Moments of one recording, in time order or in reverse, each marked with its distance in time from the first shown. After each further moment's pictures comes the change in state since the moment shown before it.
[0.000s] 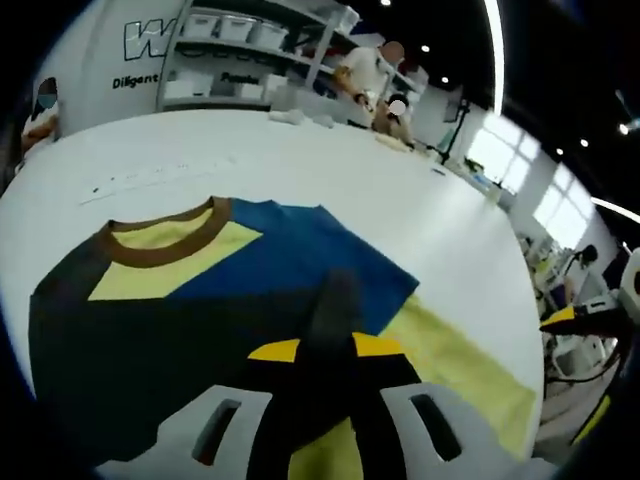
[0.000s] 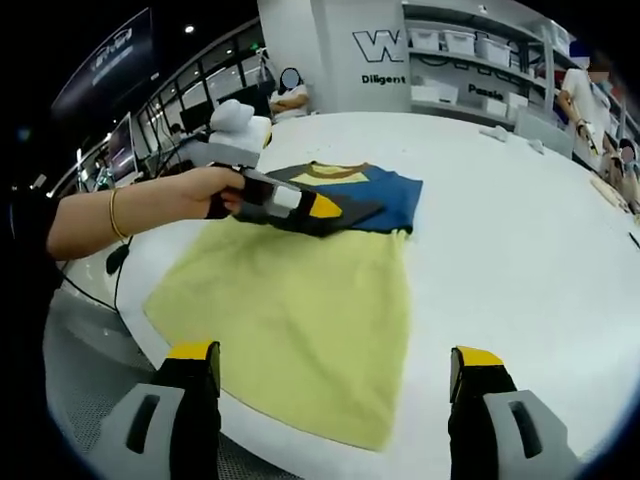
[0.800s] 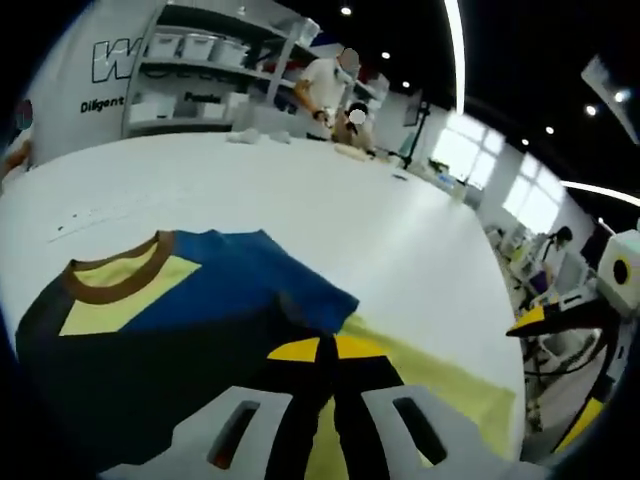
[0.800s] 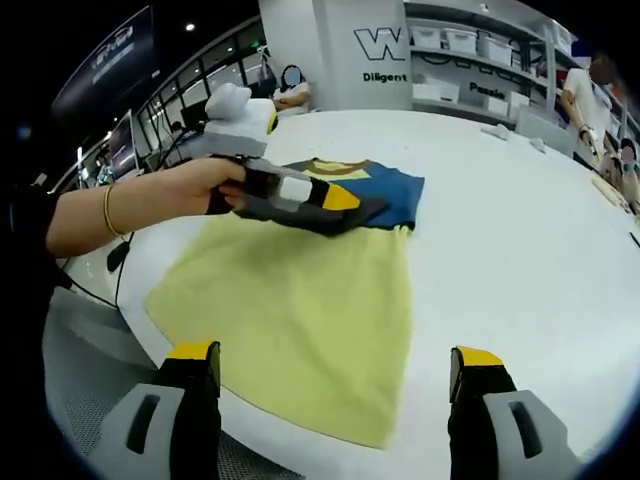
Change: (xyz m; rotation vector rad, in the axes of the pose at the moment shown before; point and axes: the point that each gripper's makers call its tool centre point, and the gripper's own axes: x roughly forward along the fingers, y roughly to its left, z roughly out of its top) left arm 0.001 -0.060 0.014 0.096 -0.056 -0.161; right arm 0.001 0.003 -0.003 0.000 0.004 0.008
